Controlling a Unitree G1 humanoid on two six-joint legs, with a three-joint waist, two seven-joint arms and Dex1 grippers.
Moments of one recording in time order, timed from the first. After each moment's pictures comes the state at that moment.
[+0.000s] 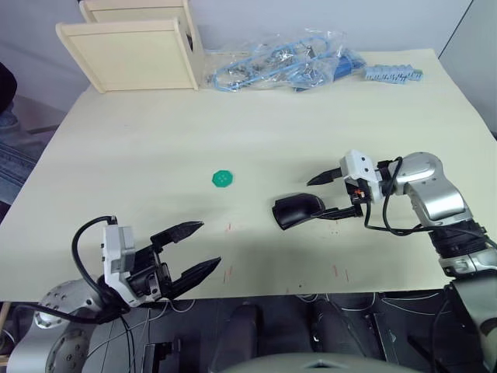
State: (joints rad) left arm 0.38 0.65 0.38 -0.50 -0.77 0.28 -1.09; right arm -0.66 -0.59 0.21 0.21 0.21 0.16 1.45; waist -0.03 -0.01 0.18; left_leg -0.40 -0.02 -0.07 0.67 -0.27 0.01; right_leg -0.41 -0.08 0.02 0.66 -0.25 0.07
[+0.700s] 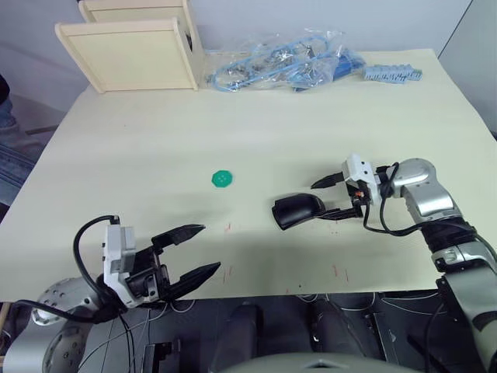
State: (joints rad) left arm 0.39 0.67 0.38 -0.49 -0.77 0.29 -1.13; right arm -0.72 -0.52 0.22 0.50 0.18 0.00 1.48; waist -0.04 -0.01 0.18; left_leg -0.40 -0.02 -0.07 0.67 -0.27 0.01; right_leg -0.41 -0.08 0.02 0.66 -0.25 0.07
